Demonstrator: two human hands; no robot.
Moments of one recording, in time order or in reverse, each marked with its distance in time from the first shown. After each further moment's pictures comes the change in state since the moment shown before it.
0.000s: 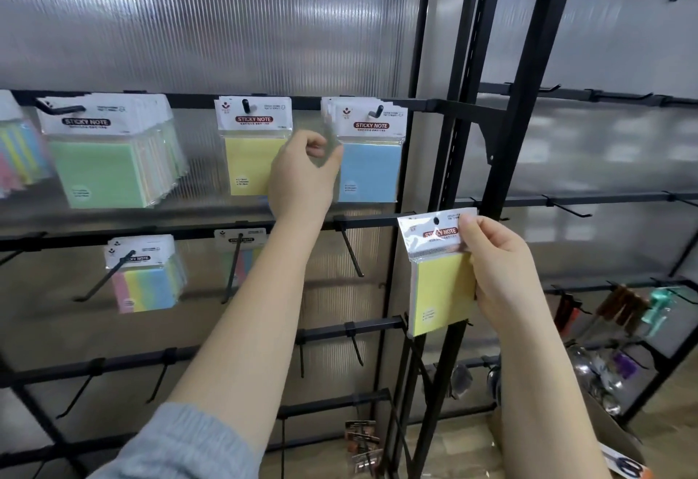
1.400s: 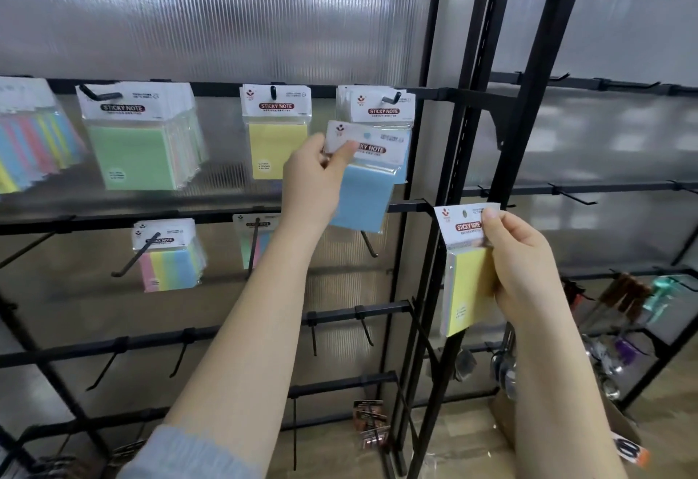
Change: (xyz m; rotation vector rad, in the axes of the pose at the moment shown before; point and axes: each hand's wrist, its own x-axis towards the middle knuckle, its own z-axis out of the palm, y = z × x) left_hand -0.029 0.008 -0.036 -0.252 -0.175 -0.032; right_hand -0.023 0.002 -0.005 0.017 0.023 0.008
